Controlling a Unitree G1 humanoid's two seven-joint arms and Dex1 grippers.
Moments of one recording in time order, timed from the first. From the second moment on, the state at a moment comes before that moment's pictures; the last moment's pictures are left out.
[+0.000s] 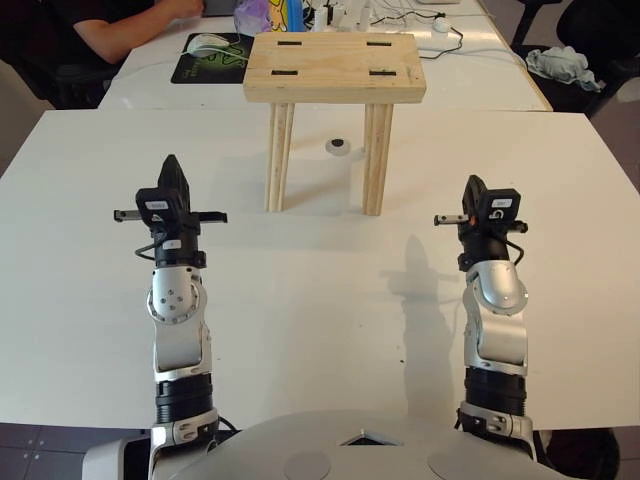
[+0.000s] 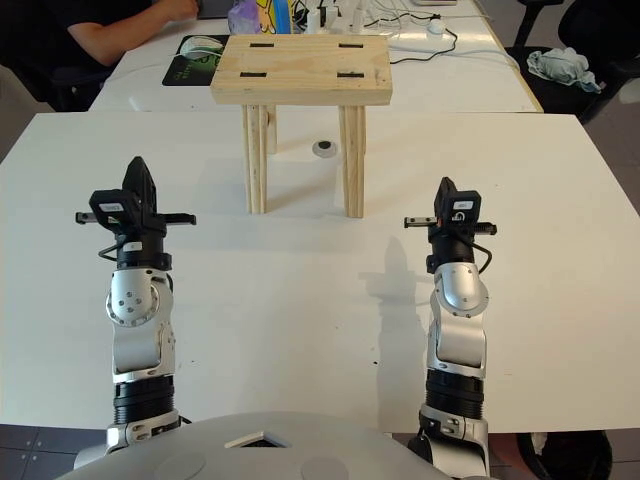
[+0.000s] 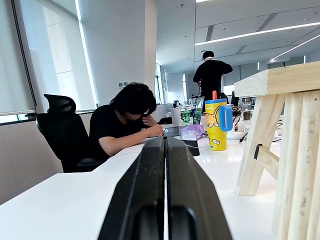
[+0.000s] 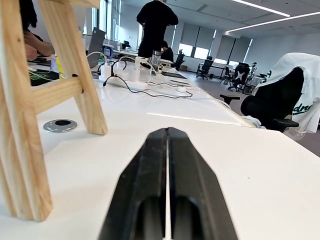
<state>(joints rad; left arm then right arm) -0.01 0.01 0.16 -0.17 0.12 -0.18 -0.03 -0.04 -0.06 -0.19 -0.15 -0.11 0.10 0.11</state>
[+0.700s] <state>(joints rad) -0.14 0.10 0.11 0.04 0.07 -0.22 -0.06 -0.07 -0.06 -0.09 -0.11 -0.07 0.10 0.05</state>
